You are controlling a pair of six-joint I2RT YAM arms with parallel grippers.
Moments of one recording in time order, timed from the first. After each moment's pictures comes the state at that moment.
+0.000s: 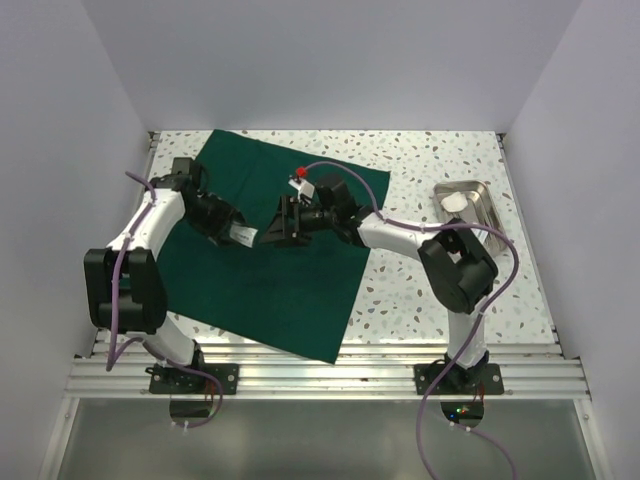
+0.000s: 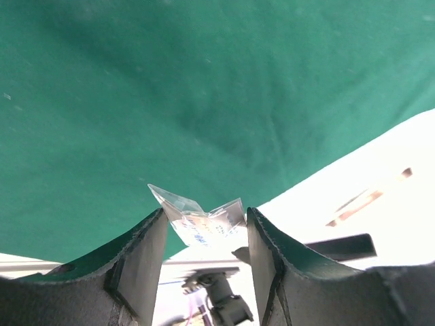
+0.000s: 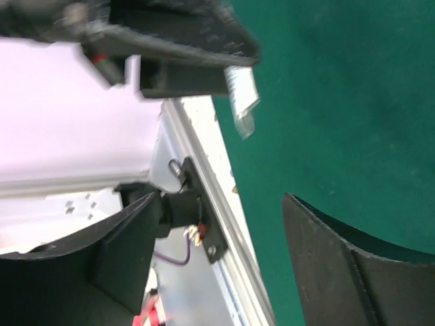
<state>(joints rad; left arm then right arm) 0.00 1.64 1.24 -0.89 0.35 -0.99 0.72 1.95 1.32 0.16 -0.69 0.87</state>
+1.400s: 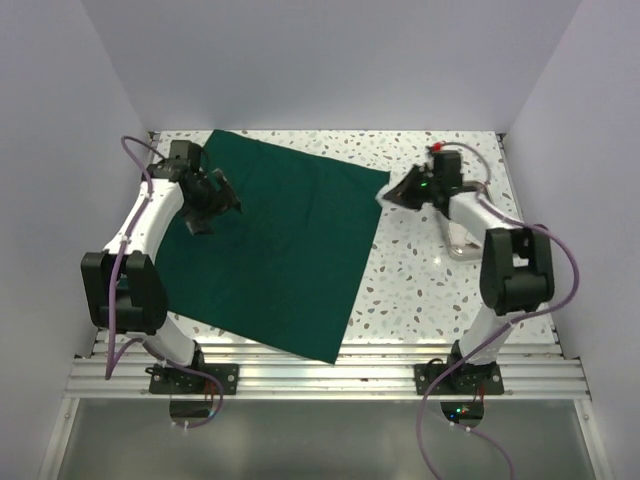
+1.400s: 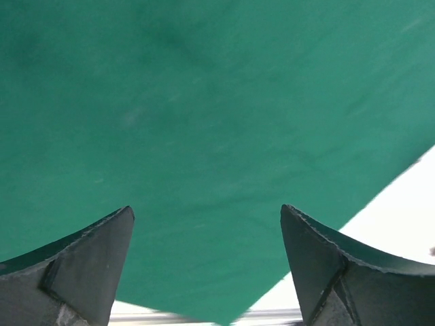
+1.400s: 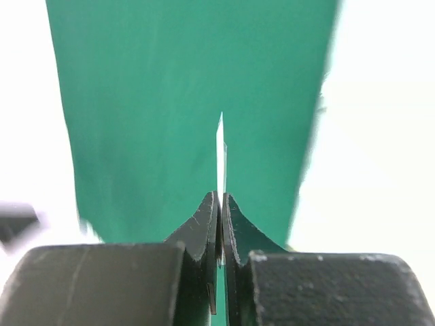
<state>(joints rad) -0.03 1.63 1.42 -0.92 0.12 -0.66 0.18 1.80 1.19 -0.13 -0.45 0.71</state>
